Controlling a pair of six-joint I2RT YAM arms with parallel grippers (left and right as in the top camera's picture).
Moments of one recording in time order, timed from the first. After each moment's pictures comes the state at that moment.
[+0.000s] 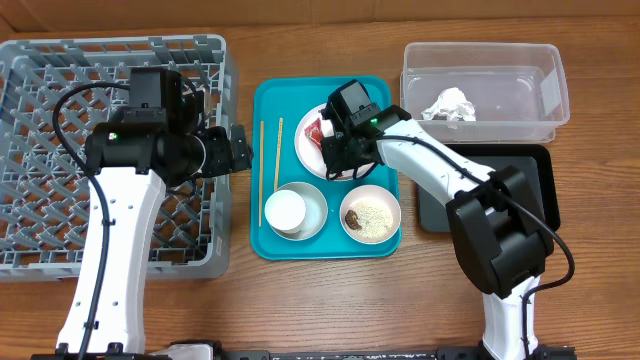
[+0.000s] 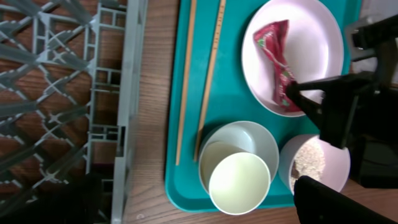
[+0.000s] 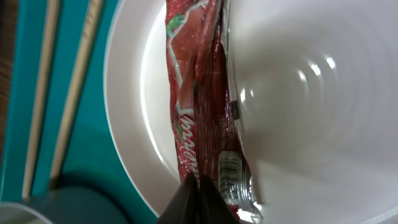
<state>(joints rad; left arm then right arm) -0.01 1.47 1.44 -1.15 0.21 -0.24 0.54 2.11 1.57 -0.67 -0.23 0.27</state>
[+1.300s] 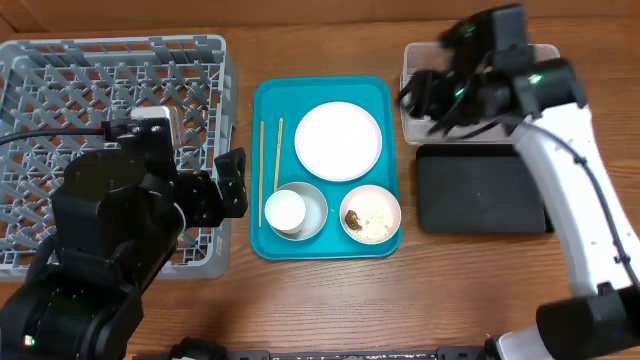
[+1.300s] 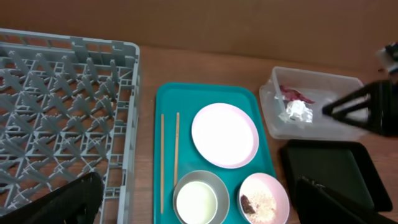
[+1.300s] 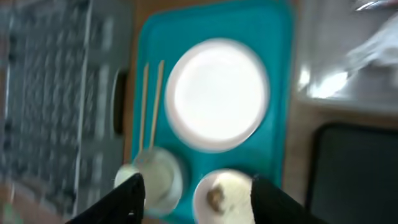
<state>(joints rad) -0.27 1.01 1.58 -1.14 -0.03 -0.32 0.30 1.69 1.75 -1.10 -0.37 0.34</state>
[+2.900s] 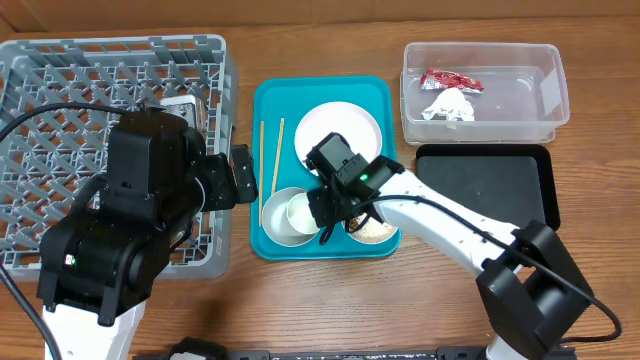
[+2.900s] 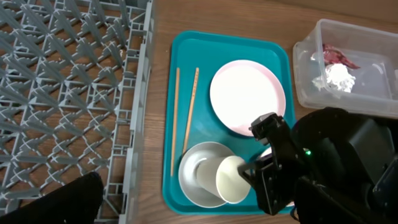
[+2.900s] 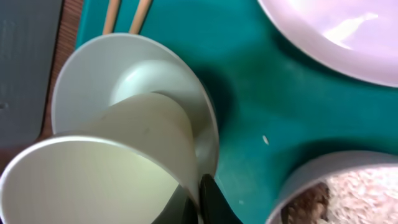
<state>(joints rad) -0.27 1.14 1.58 -1.25 -0.06 -0.38 0.75 1.83 1.29 -0.68 -0.20 0.41</state>
